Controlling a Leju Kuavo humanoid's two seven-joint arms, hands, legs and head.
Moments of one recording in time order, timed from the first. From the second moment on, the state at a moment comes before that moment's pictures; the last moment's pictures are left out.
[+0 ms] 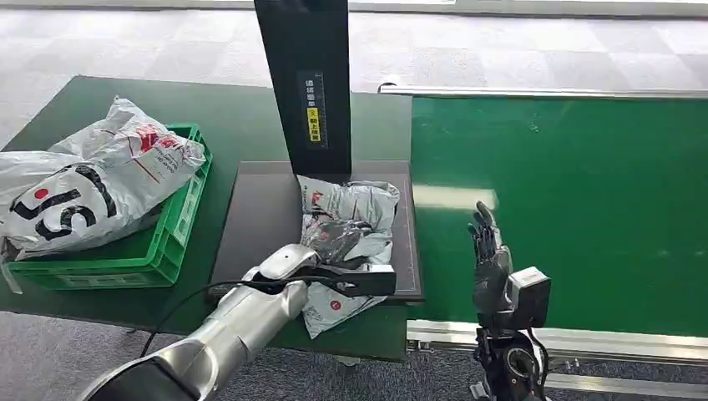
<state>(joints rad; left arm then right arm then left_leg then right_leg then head) -0.75 -0.27 -0.60 -0.46 -1.09 0.00 -0.25 -0.10 0.13 0.03 -1.36 0.09 0.07 -0.50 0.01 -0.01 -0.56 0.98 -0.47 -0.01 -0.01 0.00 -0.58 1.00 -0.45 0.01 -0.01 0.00</state>
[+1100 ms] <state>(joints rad) -0.60 -0.17 -0.44 -0.89 -0.96 0.63 -0.30 0.01 0.10 0.00 -1.46 0.05 0.02 -0.53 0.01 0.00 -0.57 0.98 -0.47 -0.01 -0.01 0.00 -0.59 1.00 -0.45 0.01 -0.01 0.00</state>
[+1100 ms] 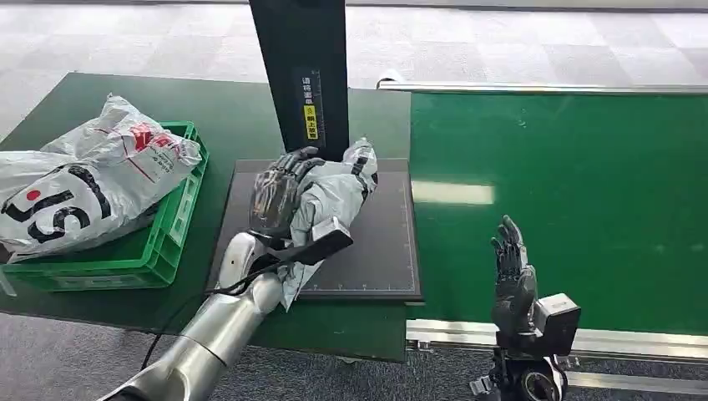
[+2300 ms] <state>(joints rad) -0.75 0.04 0.28 -1.42 -1.43 0.67 -0.38 0.03 0.09 -0.01 -1.47 0.04 0.00 -0.55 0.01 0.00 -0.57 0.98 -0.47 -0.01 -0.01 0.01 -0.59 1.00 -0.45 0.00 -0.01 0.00</state>
